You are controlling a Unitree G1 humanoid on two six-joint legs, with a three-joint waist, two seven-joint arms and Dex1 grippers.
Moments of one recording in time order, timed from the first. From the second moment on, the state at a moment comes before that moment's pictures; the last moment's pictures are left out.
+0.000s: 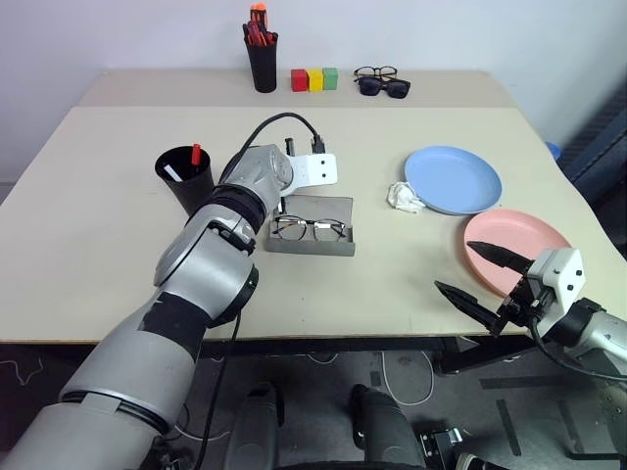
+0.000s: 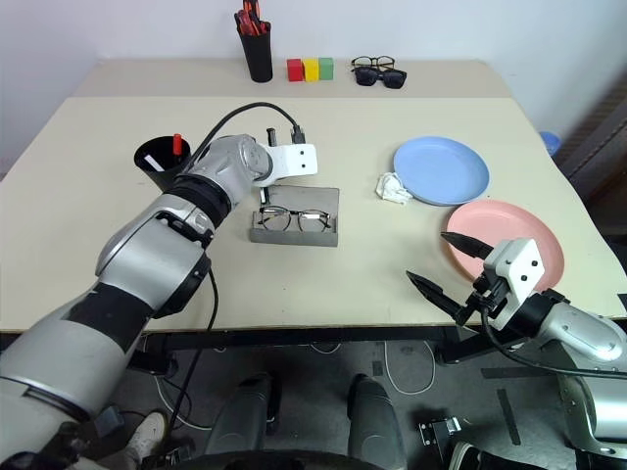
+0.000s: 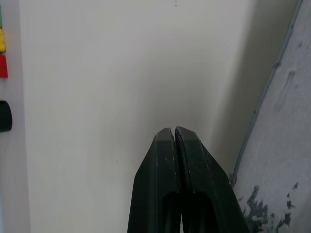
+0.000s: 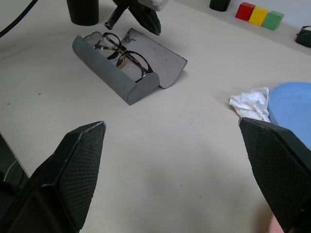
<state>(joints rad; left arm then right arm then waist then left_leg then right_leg) -1.44 0.15 -0.50 1.36 0.58 0.10 -0.63 0.19 -0.69 -0.39 -0.42 0.51 0.23 0.87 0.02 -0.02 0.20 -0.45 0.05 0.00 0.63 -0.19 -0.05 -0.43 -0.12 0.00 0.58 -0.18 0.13</state>
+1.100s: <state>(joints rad) -1.36 0.25 -0.35 1.09 0.32 0.46 -1.34 0.15 -0.68 -0.36 -0.36 0.50 0.20 0.89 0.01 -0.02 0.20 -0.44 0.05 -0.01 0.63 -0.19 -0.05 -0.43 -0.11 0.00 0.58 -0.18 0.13</state>
